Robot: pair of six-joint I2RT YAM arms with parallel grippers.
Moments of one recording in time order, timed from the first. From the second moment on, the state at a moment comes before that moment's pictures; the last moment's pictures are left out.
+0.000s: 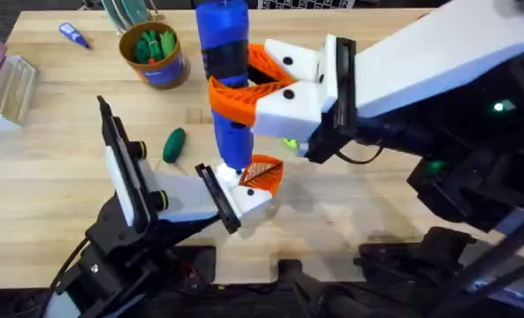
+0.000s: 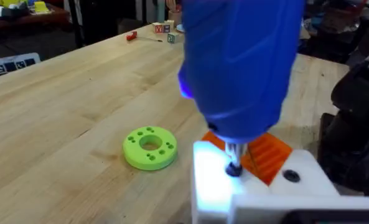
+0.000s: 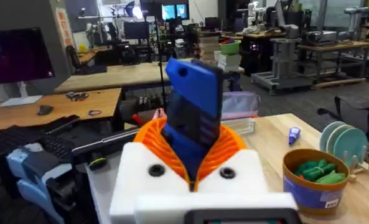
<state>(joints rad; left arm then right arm) -0.74 0.01 0.01 -0.06 0.31 -0.07 0.80 1.04 0.60 0.69 -0.55 0.18</state>
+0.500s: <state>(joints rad) -0.74 0.01 0.01 -0.07 0.30 -0.07 0.80 1.07 0.60 0.71 -0.55 0.18</state>
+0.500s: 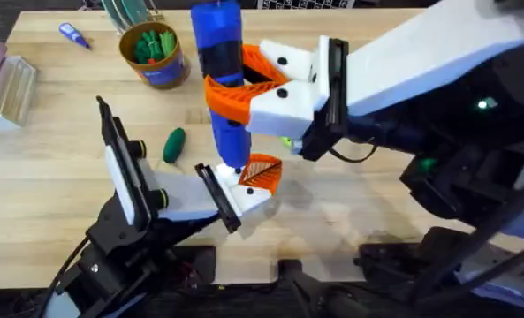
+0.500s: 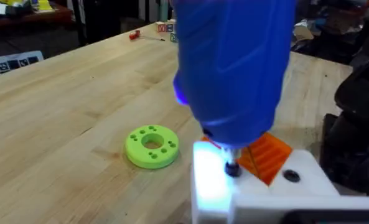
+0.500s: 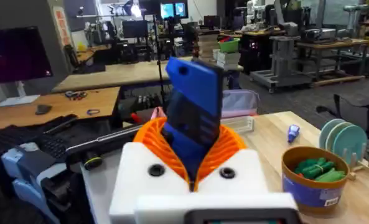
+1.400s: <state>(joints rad) -0.74 0.01 0.01 -0.07 0.30 -0.08 0.78 1.07 0.60 0.70 -0.61 0.16</state>
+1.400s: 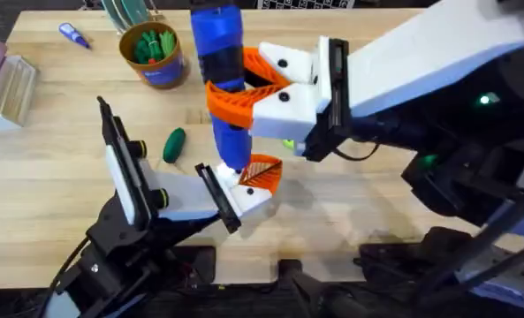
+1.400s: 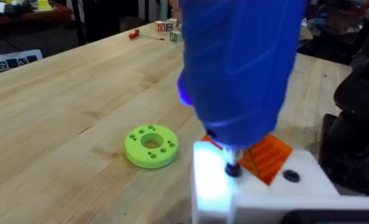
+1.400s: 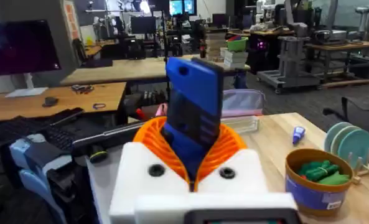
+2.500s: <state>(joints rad) -0.75 0.00 0.01 -0.05 0.29 -0.07 0.74 1.07 0.58 0.82 -0.64 0.19</state>
